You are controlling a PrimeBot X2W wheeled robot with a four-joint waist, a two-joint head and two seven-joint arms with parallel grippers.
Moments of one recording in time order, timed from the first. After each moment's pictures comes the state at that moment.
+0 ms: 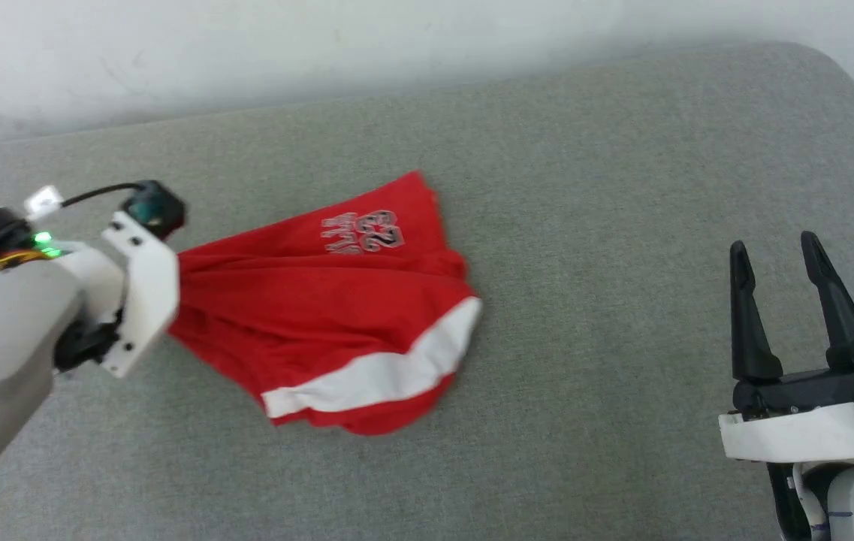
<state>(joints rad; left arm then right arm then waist) -1.03 0.75 -1.28 0.55 -0.81 -0.13 0.52 -0.06 -0.05 -0.06 -0.11 0.05 0.13 -0.26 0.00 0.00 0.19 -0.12</state>
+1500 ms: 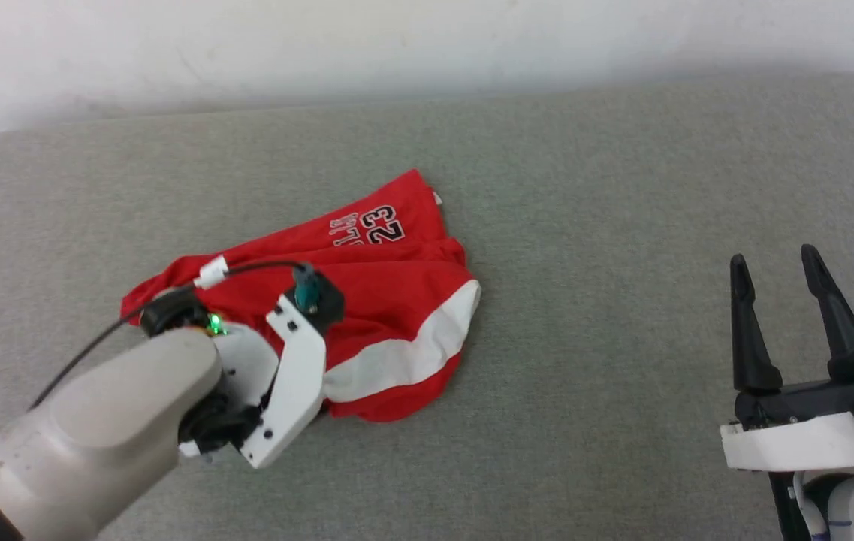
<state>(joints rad) -0.91 0.68 -1.28 0.25 -0.96 -0.12 0.71 -0.03 -0.05 -0.07 -0.11 0.03 0.13 -0.26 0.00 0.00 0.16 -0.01</state>
